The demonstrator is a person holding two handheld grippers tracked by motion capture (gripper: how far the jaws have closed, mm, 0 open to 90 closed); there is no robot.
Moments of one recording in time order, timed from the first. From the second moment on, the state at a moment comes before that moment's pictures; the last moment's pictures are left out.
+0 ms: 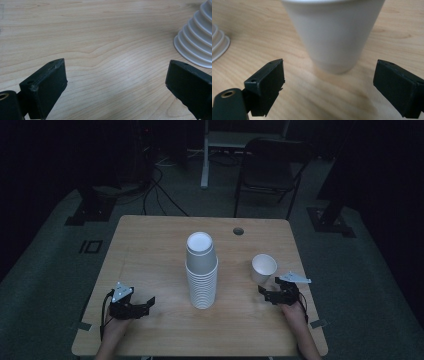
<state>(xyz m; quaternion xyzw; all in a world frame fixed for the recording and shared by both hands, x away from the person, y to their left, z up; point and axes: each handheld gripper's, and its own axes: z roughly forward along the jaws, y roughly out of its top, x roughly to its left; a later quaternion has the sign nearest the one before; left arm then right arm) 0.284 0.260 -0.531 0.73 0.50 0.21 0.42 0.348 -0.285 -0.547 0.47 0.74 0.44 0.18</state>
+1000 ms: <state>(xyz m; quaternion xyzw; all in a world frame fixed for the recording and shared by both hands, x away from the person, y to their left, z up) 0.277 0.273 -0.538 0.72 0.53 0.23 0.38 0.286 -0.319 -0.550 0.50 0.74 0.40 0.21</state>
